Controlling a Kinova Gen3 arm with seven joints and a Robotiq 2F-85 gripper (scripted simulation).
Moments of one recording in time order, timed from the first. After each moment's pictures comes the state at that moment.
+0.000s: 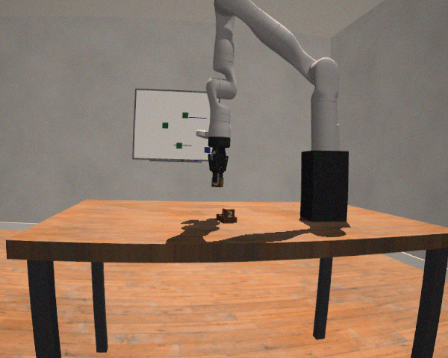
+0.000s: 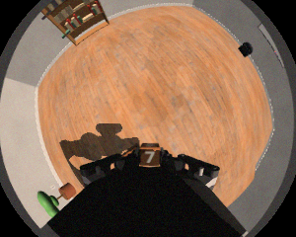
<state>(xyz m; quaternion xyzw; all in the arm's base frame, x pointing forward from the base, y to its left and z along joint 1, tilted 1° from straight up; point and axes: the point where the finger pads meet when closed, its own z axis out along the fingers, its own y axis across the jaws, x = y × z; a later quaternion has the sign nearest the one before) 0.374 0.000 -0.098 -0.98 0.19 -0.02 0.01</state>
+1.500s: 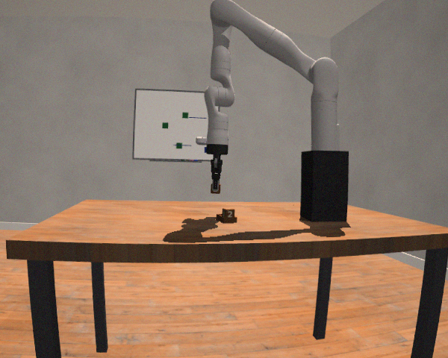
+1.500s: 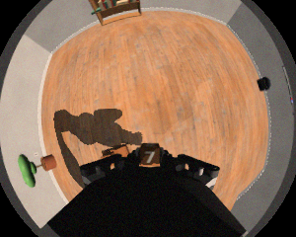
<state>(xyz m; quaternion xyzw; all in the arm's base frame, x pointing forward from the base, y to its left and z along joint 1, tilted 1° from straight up) 0.381 -0.021 -0.121 -1.00 0.03 -0.02 0.00</state>
